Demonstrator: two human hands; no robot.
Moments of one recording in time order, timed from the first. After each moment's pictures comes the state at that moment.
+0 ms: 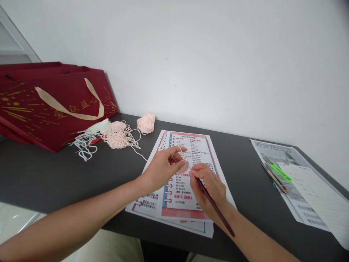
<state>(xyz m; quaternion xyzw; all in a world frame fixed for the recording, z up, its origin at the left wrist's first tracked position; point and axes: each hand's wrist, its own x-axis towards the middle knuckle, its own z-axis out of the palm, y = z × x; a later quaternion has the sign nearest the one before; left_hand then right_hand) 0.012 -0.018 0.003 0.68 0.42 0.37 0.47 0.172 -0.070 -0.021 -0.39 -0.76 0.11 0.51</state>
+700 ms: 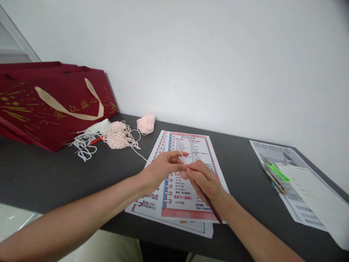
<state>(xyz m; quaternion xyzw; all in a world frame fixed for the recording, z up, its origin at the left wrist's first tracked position) 0.014 -0.017 -0.005 0.46 0.35 0.35 0.73 0.189 -0.047 -0.025 -0.28 -0.88 0.02 0.38</state>
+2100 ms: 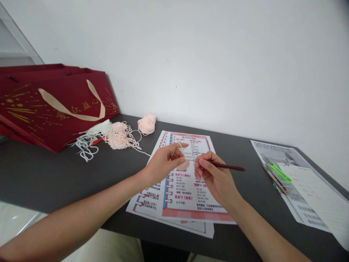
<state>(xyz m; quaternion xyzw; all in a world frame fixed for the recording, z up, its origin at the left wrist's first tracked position) 0.010 -0.007 0.002 0.66 0.36 0.40 0.52 0.182 -0.046 -0.012 -0.34 -0.44 0.60 0.58</state>
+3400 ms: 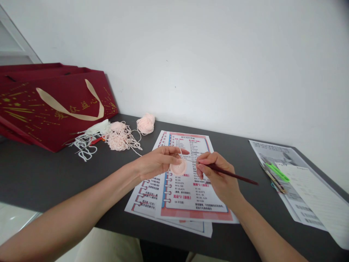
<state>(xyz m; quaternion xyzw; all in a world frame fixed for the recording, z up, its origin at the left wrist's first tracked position) -0.003 0.001 0.013 0.41 0.27 0.28 0.82 0.193 -0.050 -0.007 -0.34 -0.58 0.47 0.58</state>
